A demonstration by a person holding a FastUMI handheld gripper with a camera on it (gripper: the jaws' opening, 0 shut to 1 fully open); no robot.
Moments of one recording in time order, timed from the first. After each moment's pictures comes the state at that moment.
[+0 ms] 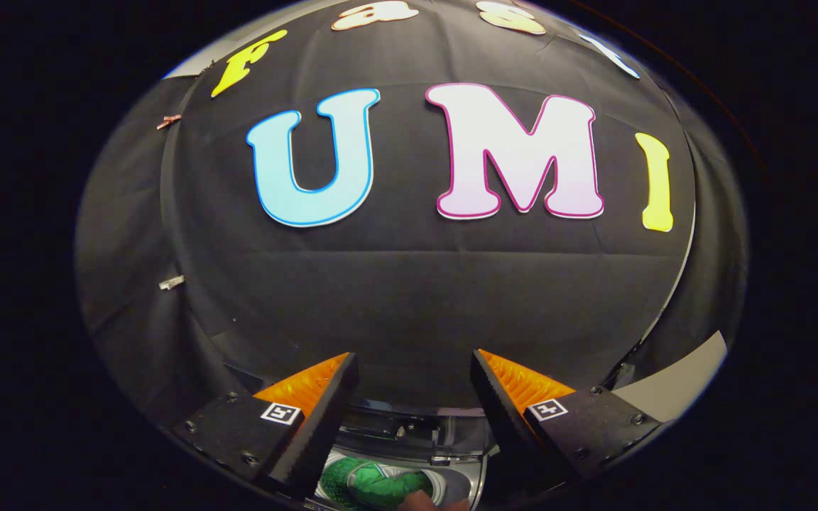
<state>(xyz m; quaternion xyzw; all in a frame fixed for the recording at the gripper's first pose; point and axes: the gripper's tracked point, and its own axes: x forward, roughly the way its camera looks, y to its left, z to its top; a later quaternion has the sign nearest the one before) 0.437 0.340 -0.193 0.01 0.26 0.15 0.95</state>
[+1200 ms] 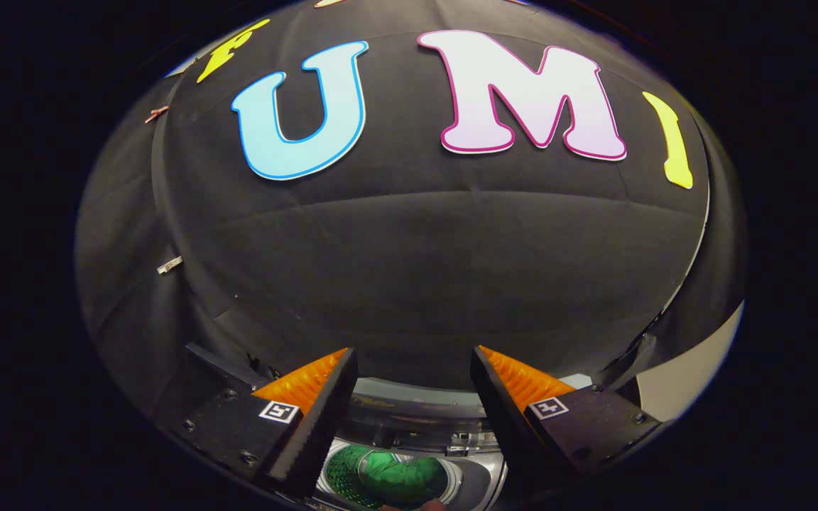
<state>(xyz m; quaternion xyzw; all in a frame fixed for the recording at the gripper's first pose) 0.426 0.353 -0.258 0.03 0.32 0.17 0.93</state>
